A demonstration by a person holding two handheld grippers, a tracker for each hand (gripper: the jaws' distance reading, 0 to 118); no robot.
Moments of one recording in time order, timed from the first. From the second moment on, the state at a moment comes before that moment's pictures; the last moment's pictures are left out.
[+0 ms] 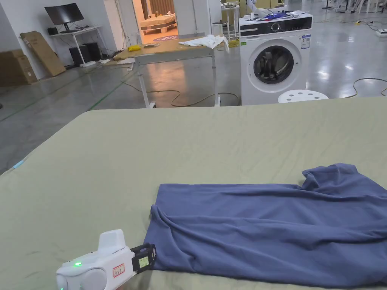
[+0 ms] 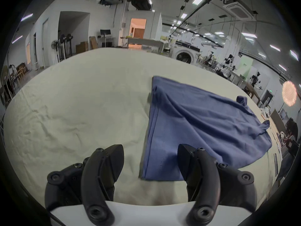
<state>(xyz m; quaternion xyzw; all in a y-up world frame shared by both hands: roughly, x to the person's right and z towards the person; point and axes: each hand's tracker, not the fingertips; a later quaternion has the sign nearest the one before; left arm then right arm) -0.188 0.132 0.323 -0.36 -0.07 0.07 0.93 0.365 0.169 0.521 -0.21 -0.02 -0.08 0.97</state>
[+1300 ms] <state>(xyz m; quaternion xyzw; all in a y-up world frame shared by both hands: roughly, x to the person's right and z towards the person) -0.210 0.196 0.385 -0.38 -0.13 0.00 0.92 0.402 0.151 0.483 -0.35 -0.11 -0.07 0.93</state>
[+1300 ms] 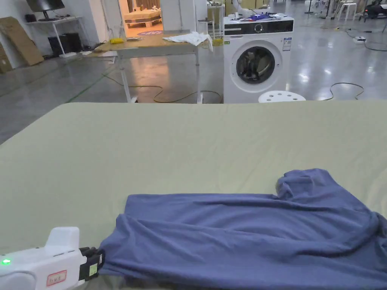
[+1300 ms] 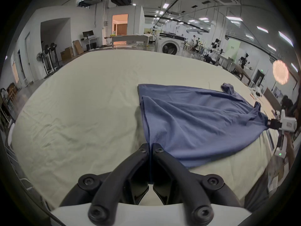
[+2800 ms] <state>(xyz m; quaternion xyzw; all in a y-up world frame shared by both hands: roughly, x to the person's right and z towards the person) -0.143 0.251 0.588 -0.11 -0.11 -0.04 0.99 0.299 0.191 0.612 -0.14 0.00 -0.04 0.99</state>
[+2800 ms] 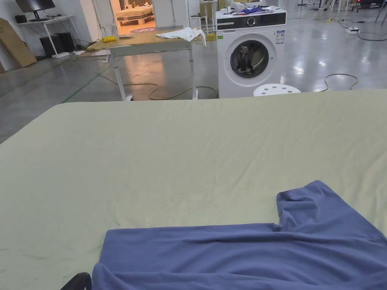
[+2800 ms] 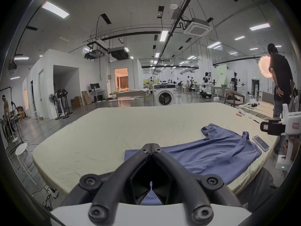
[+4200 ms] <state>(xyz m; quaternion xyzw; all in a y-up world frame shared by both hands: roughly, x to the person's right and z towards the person) -0.140 0.147 0.229 -0.51 -0.09 -0.06 0.85 0.441 0.192 0.365 -0.41 -0.02 -0.09 0.91</state>
